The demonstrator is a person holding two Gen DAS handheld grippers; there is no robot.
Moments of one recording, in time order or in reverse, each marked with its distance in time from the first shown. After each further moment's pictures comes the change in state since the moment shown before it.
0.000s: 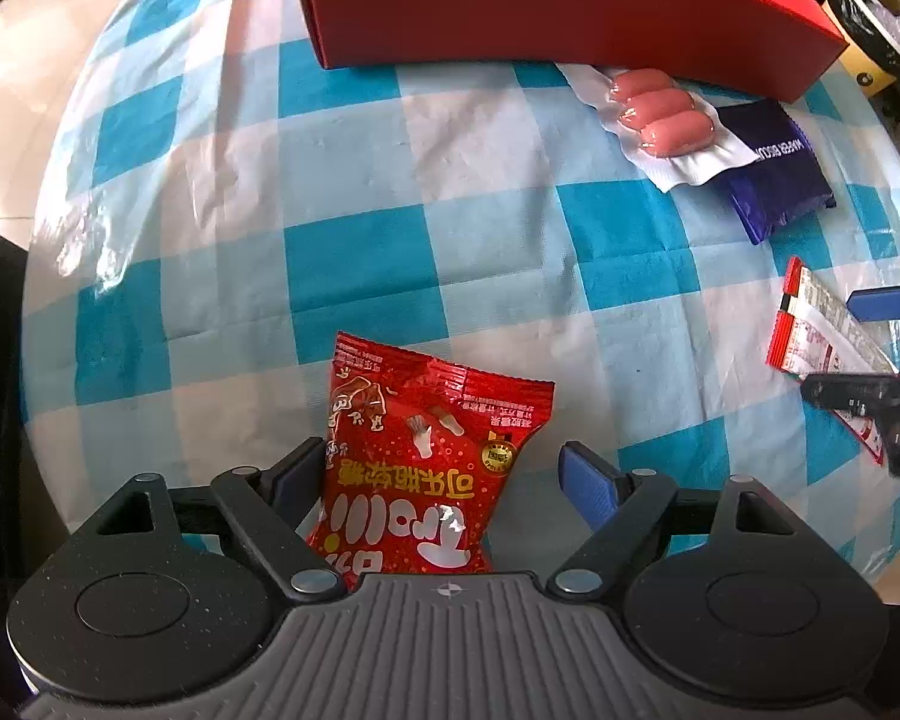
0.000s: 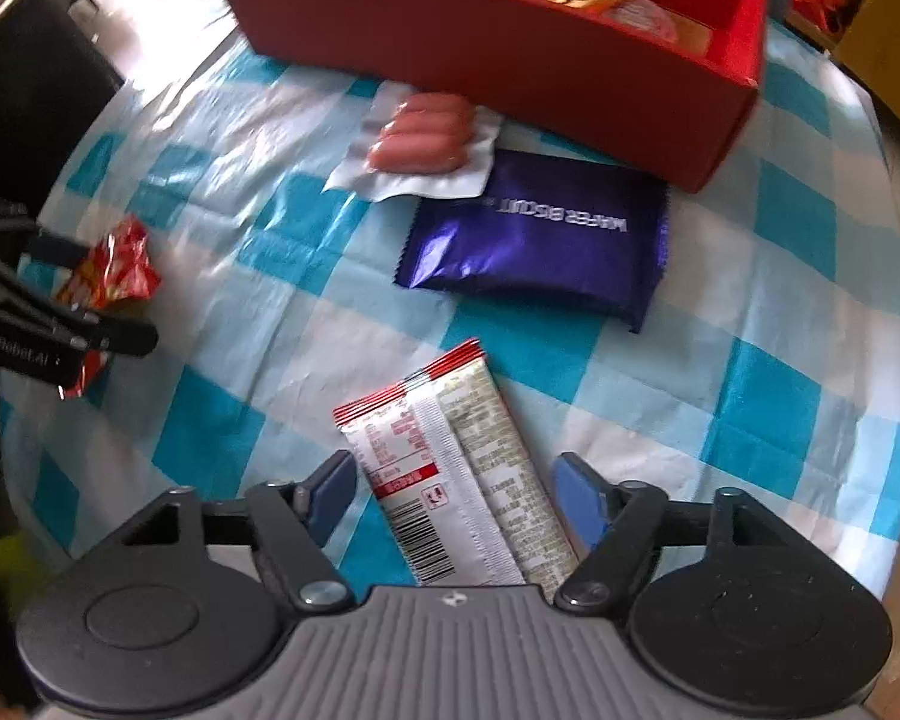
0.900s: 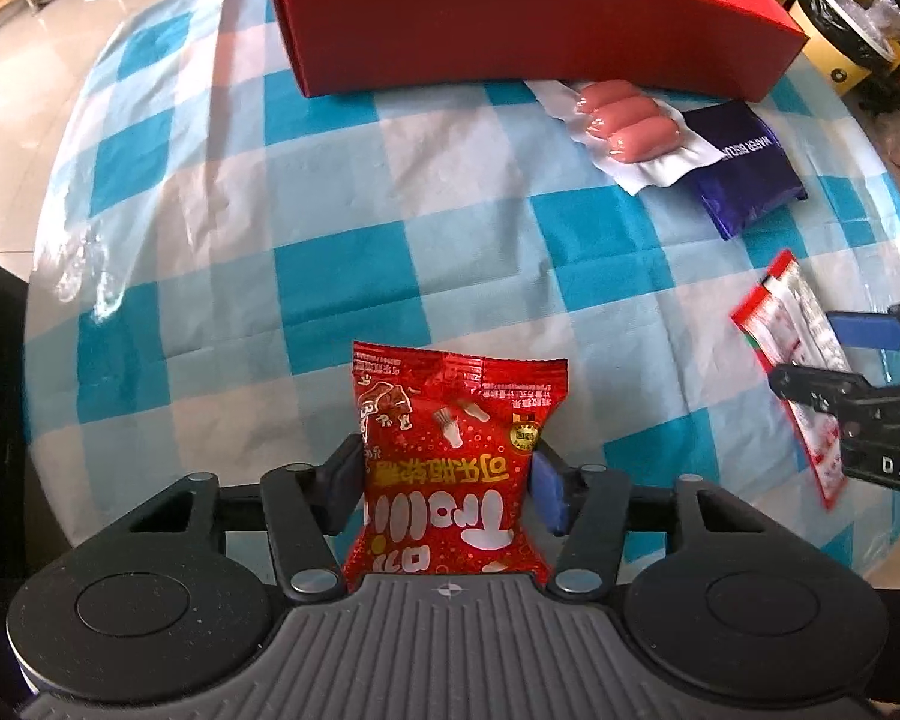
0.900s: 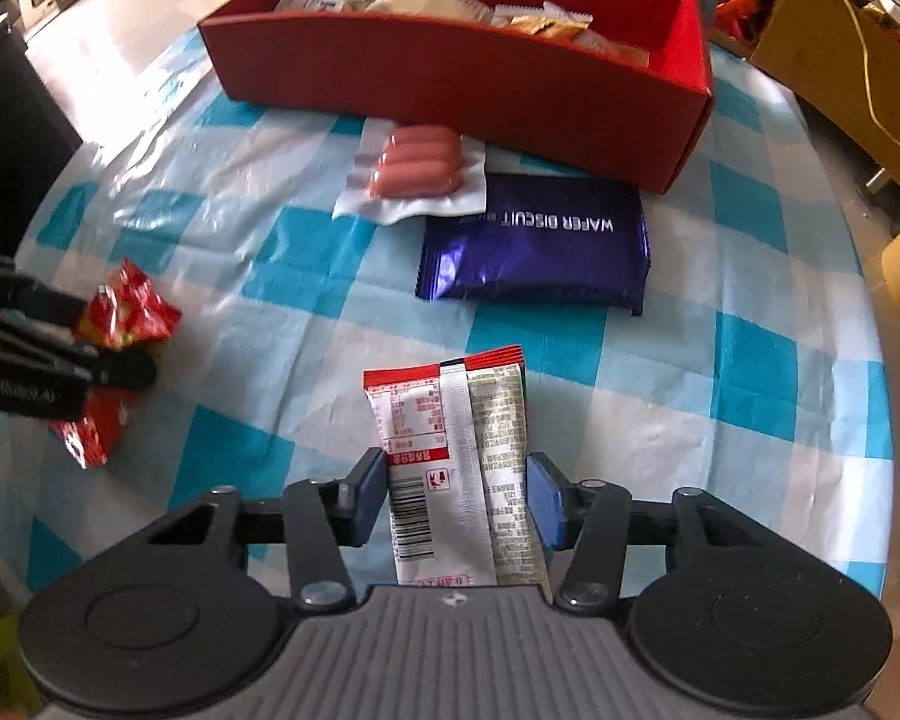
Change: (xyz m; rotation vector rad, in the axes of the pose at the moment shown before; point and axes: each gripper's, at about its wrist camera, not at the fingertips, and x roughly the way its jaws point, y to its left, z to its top) left arm -0.013 0.005 -0.002 0.049 -0.055 -0.015; right arm -0.016 0.035 -0.017 0.147 -0.121 -0.123
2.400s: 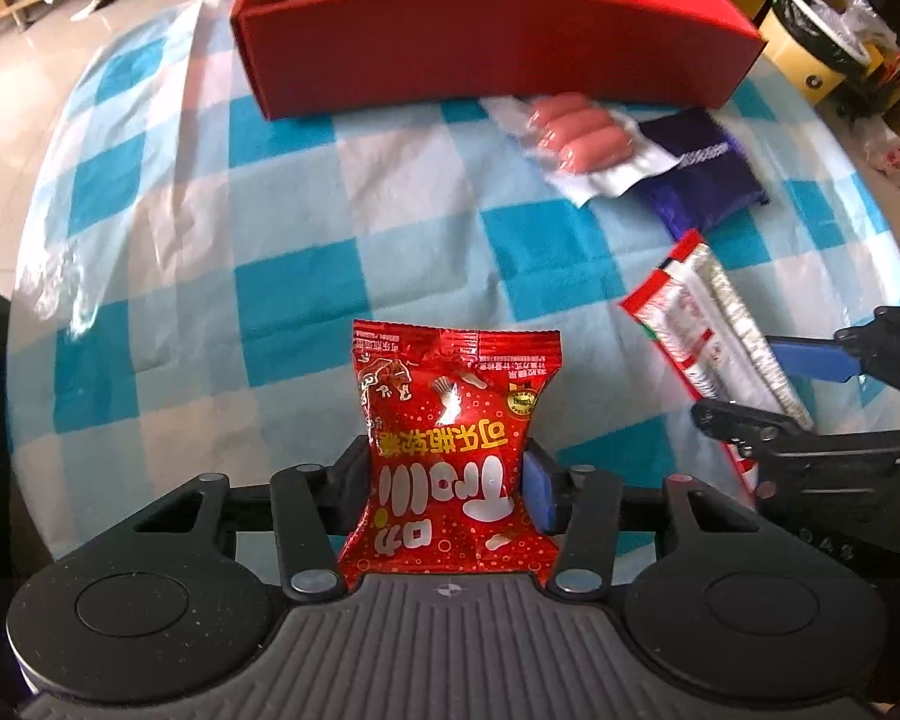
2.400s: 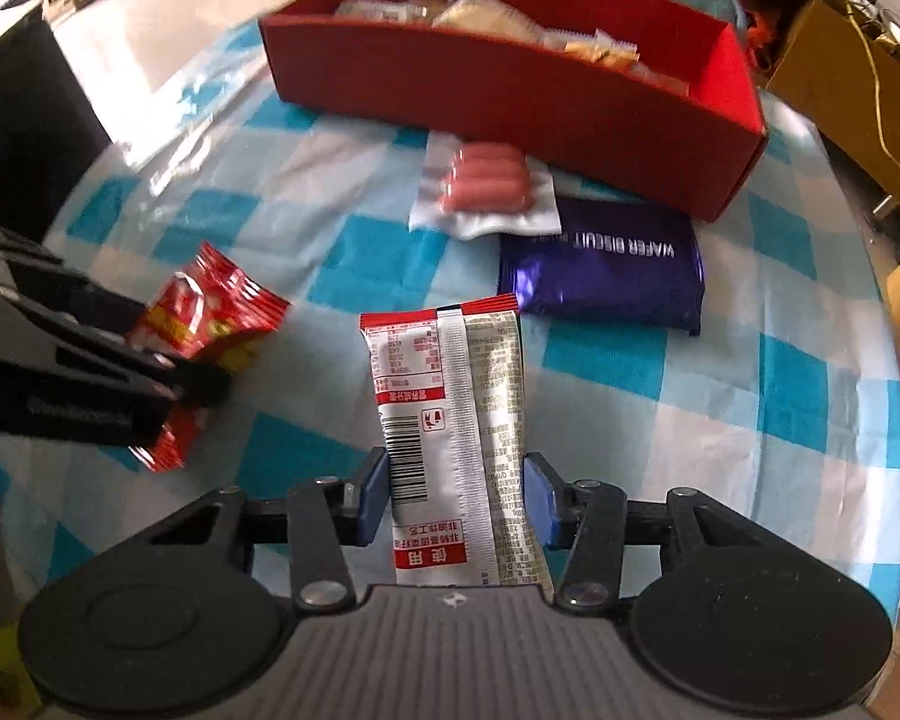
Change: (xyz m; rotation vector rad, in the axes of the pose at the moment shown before) left arm -0.017 -0.006 -0.002 0.018 -0.053 -0.038; right arm -0.007 0.035 -0.008 -0.021 -0.049 0.001
